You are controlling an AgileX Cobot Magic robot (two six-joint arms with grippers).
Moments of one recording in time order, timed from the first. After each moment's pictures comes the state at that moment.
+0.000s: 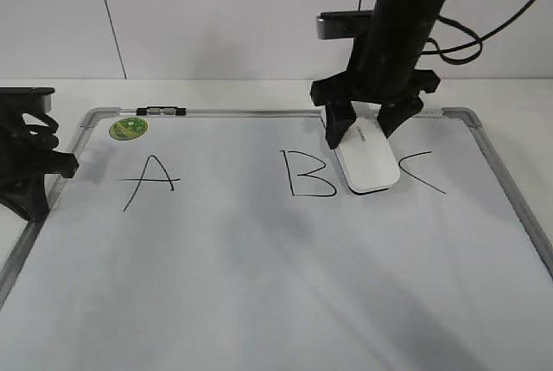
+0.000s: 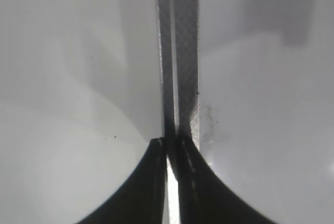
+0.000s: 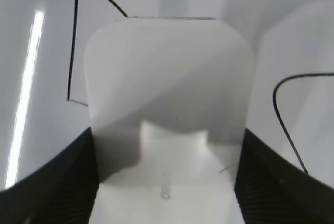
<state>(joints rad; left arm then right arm) -0.10 1.93 -1.21 -0.04 0.86 -0.05 0.37 2.10 -1.83 0.07 1.22 0.05</state>
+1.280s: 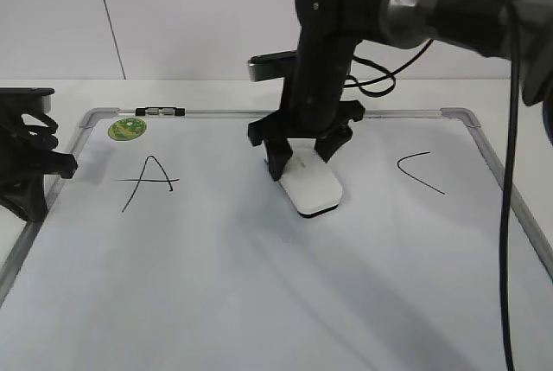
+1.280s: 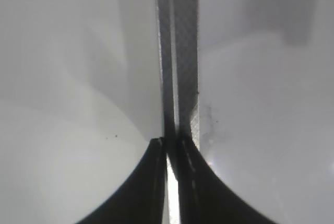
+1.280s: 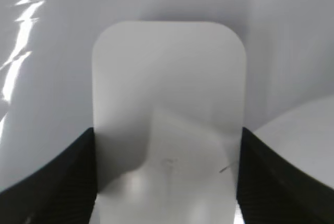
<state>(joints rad) -0.10 1.93 -1.21 -0.03 0.87 -0.05 0.49 2.35 -2.05 0.08 1.24 0.04</state>
